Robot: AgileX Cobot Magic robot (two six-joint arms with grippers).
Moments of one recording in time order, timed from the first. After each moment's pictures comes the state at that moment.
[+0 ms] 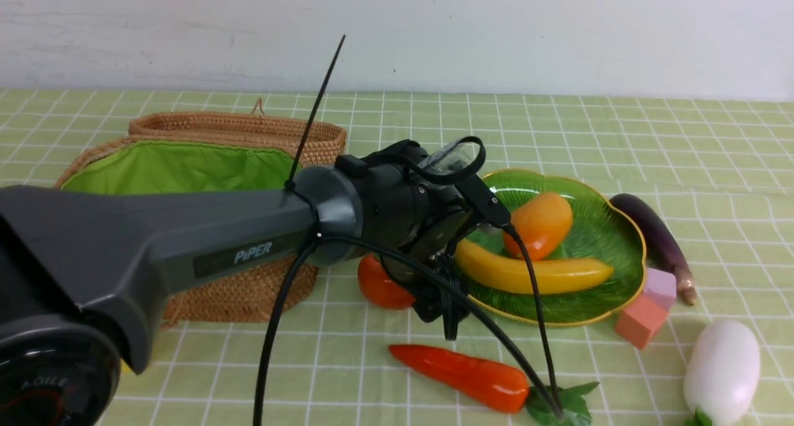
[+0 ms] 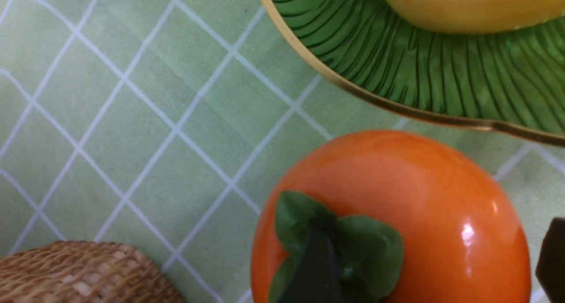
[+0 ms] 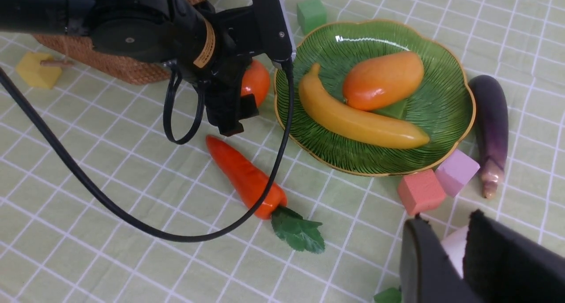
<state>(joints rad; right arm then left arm) 0.33 0.68 -1.06 0.15 1.05 -0.07 -0.74 2.07 -1.55 0.41 0.70 -0.06</state>
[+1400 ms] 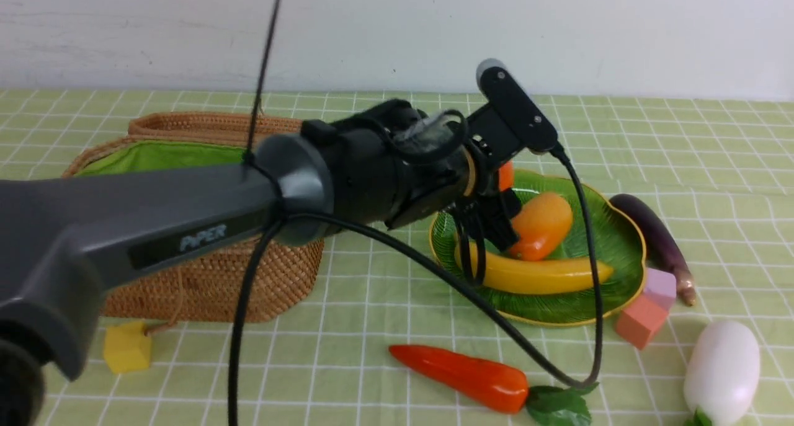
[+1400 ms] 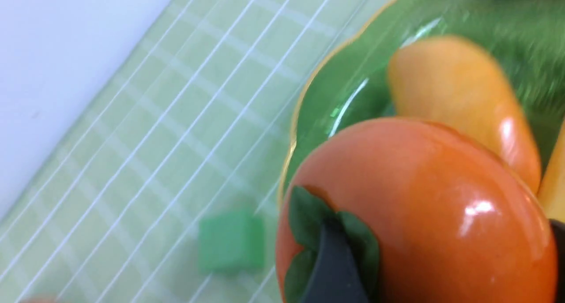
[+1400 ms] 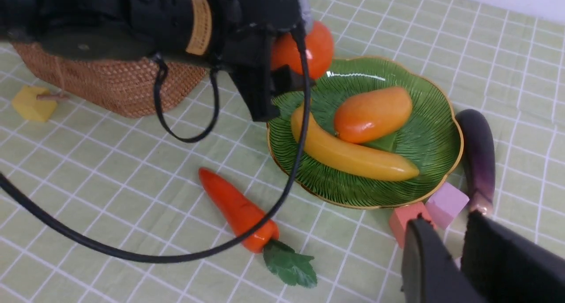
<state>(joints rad) 0.33 0.68 -1.06 0.14 0.98 -0.07 -0.74 2.00 -1.55 0.54 0.21 -0.11</state>
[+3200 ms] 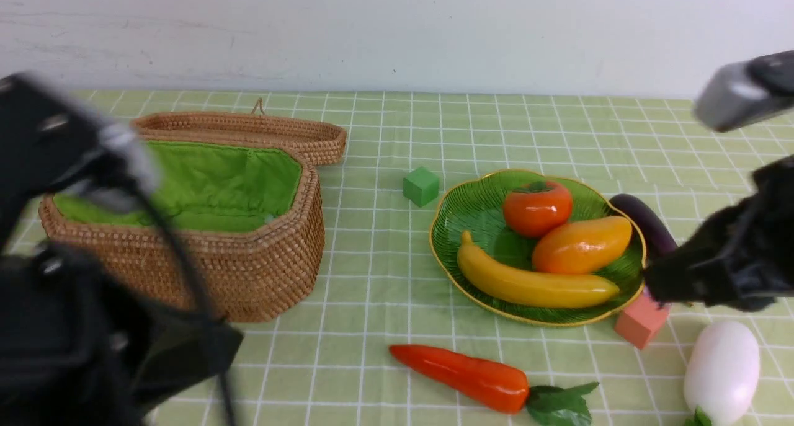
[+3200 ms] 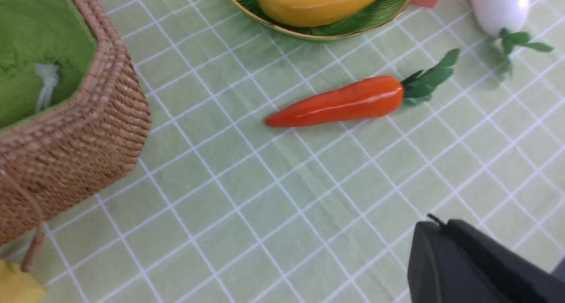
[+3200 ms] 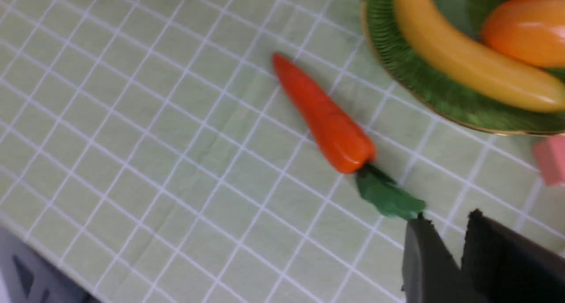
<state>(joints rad) 0.35 1.17 -1.14 0.41 1.06 -0.28 -0.84 0.77 -0.90 0.04 0.82 -0.23</state>
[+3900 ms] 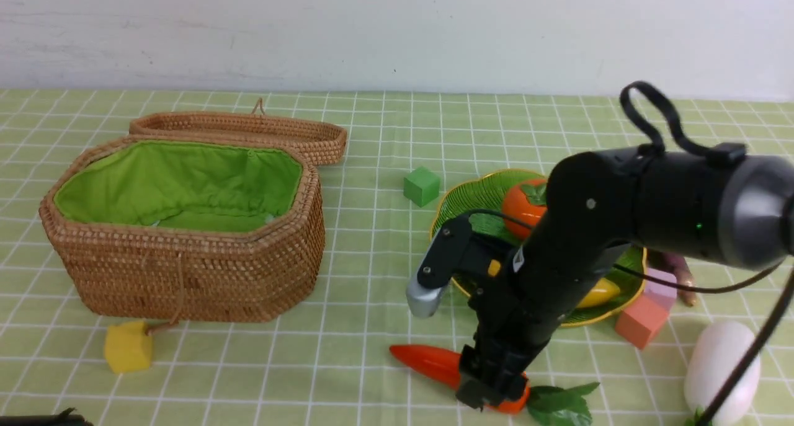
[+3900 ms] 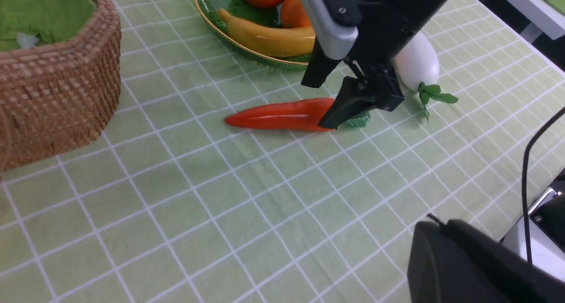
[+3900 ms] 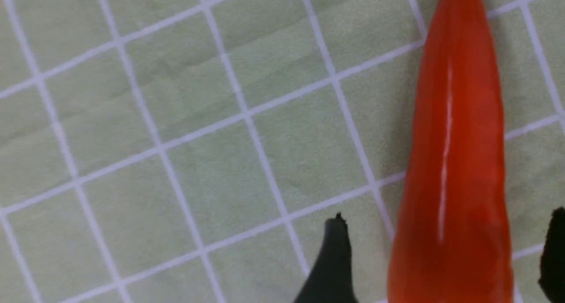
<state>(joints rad) 0.58 1.83 -1.24 0.31 0.80 -0.70 -0.84 0.43 -0.75 0.00 0.85 -0.35</state>
